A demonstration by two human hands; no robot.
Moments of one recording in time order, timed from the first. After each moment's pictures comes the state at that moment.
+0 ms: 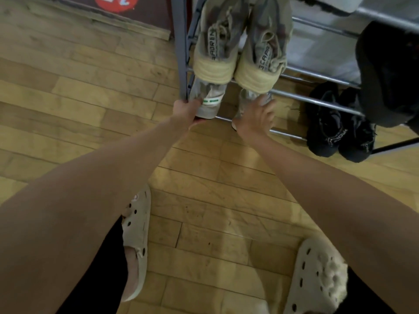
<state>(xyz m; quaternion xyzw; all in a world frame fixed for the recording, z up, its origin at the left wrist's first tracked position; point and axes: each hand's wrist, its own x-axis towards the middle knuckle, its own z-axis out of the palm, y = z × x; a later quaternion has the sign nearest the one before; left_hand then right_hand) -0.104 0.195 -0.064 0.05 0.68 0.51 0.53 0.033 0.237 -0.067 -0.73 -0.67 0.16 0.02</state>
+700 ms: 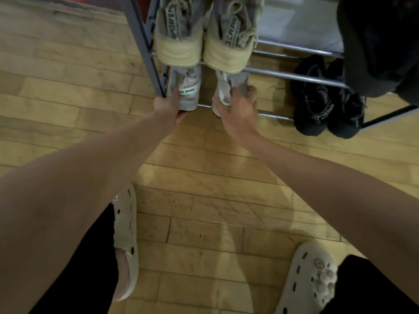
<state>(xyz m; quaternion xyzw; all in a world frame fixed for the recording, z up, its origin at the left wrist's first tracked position) -0.089 0.209 -0.099 0.00 0.71 0.51 0.49 0.067 0.221 -0.078 -0.64 -0.72 0.24 0.15</state>
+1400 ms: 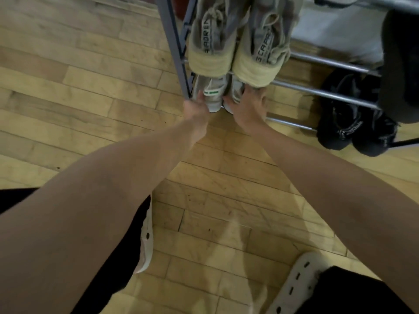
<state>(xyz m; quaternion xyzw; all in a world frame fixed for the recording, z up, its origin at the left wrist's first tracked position) -0.072 0.207 -0.090 0.02 0.80 0.42 0.43 0.031 0.255 -0.080 -0.64 -0.71 0.29 0.07</state>
